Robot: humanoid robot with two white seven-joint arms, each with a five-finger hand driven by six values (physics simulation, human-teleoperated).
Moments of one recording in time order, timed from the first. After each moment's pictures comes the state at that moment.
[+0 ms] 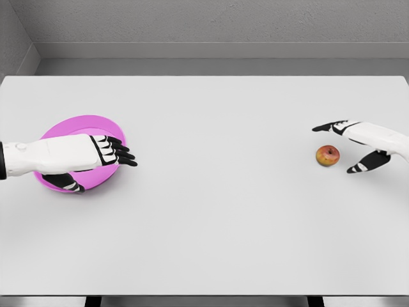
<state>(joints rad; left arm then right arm) -0.61 1.12 -0.82 -1.71 -0.22 -0.61 -0.37 -0.40 -0.81 0.33 -1.23 0.18 -0.61 0.61</state>
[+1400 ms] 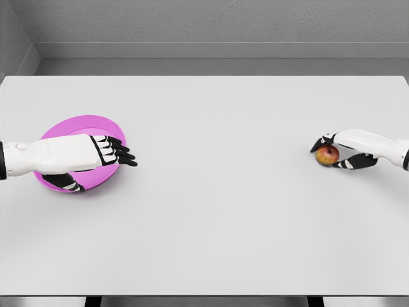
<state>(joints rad) -0.61 1.12 -0.82 -1.71 -0.22 -0.61 -0.37 -0.46 -0.75 0.38 -1.12 0.25 -0.61 0.61</state>
